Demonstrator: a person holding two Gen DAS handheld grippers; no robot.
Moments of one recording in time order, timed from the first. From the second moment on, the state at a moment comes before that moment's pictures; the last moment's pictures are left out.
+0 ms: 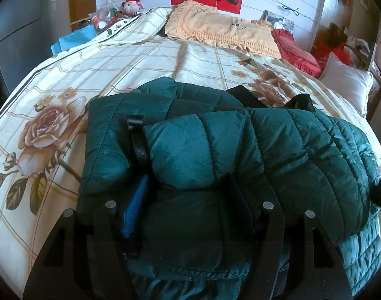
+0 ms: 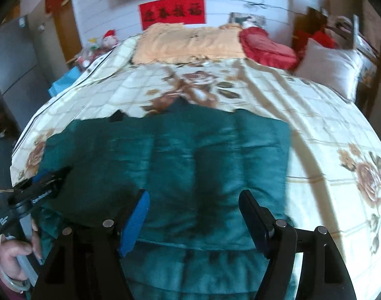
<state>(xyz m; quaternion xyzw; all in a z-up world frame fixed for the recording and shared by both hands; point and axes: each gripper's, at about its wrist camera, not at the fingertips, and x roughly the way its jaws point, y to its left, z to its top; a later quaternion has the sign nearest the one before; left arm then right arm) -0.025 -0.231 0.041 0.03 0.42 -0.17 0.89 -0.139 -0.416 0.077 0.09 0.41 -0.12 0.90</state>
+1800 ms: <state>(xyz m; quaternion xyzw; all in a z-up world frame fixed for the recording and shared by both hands) -0.198 -0.133 0.081 0.02 0.40 -0.19 0.90 -0.318 -0.412 0.056 0.10 0.43 -0.16 0.88</state>
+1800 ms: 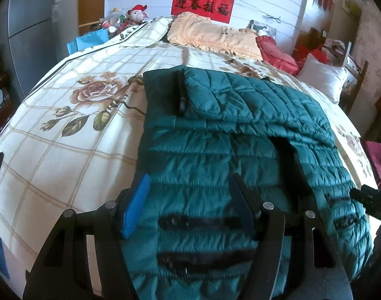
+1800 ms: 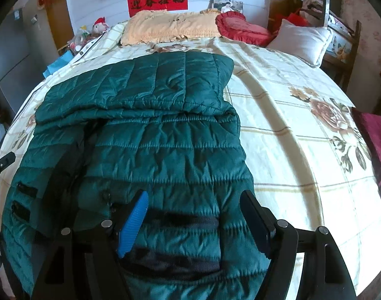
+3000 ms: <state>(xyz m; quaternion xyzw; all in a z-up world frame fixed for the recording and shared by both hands) -0.272 -0.062 0.042 0.01 0.45 -0.17 0.87 -0.399 -0.379 0.044 0.10 0.45 -0.15 0.88</state>
